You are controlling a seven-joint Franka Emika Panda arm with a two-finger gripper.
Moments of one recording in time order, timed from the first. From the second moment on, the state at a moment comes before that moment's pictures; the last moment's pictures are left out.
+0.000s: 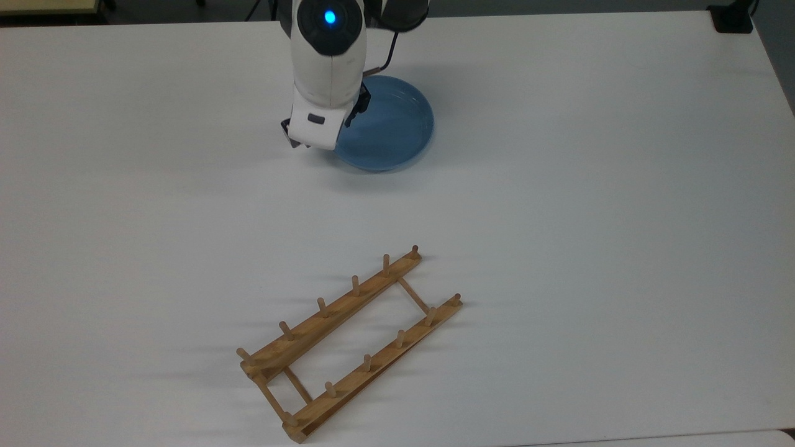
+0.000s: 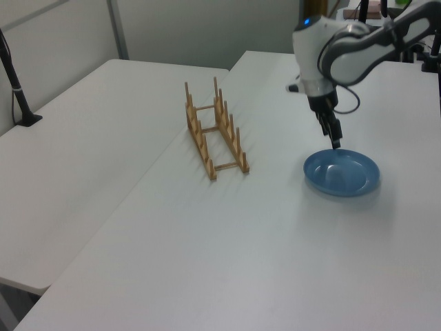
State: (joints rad) arm 0.01 0.22 0.05 -1.98 -0.15 1.95 -0.47
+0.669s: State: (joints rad) arm 0.01 0.28 0.05 -1.97 -0.16 1.96 -0.47
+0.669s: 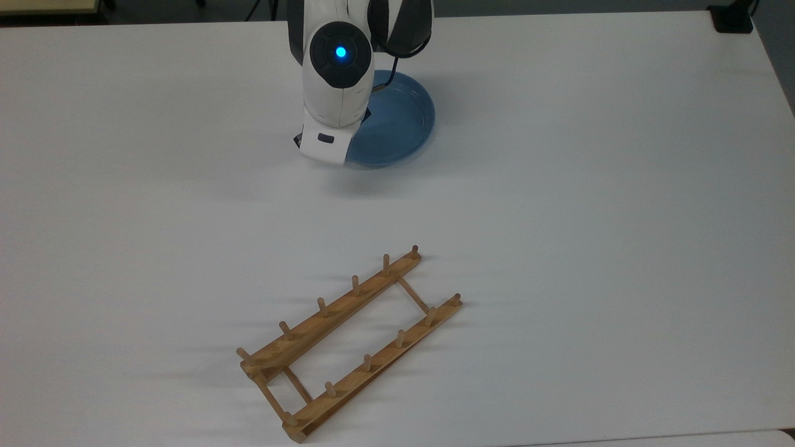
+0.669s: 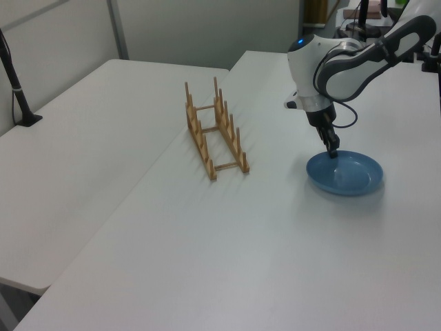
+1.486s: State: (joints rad) arm 0.01 0.27 0.05 -1.69 -0.16 1.96 -0.44
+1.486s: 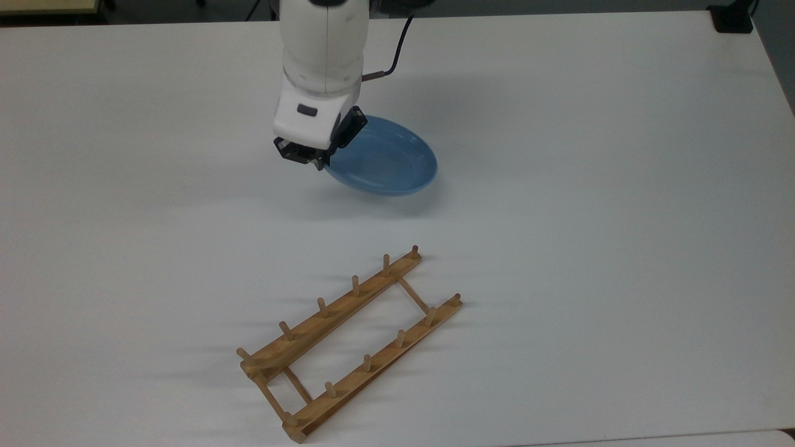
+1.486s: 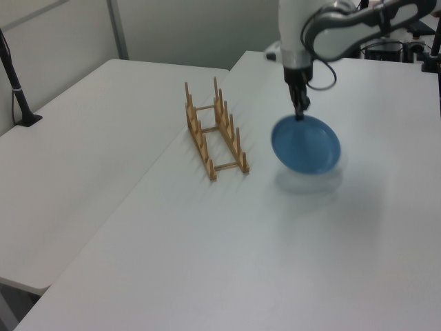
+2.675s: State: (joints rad) arm 0.06 0.29 0.05 -1.40 -0.49 2.19 0.58
